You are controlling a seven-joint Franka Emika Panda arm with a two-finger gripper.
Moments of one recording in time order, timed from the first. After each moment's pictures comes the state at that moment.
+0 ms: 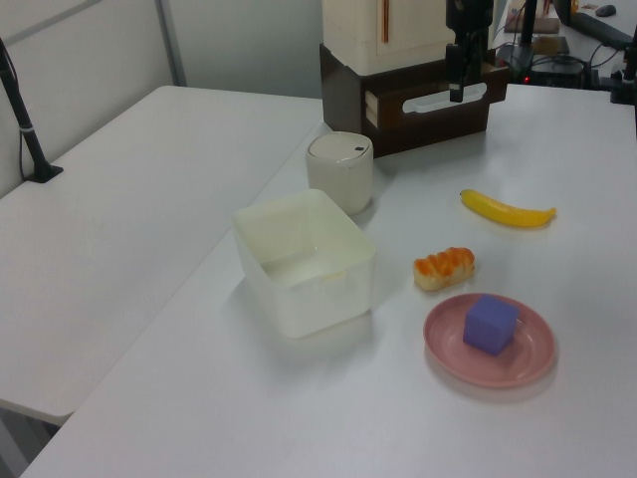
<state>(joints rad) 0.00 0.07 0.01 -1.60 -0.05 1.66 0.09</state>
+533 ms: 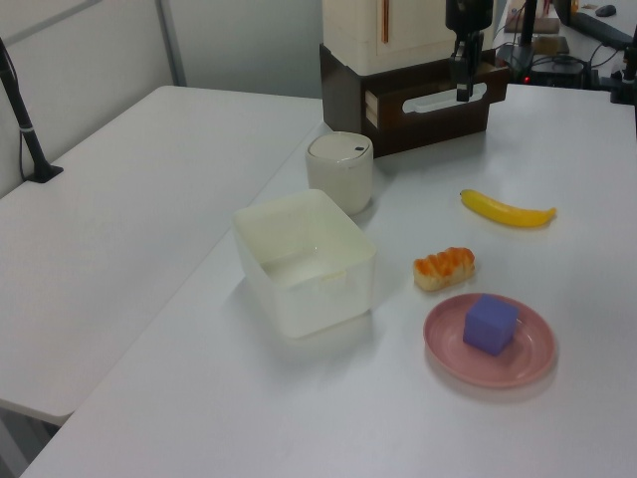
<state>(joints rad) 0.00 0.07 0.01 -1.60 -0.05 1.66 0.02</state>
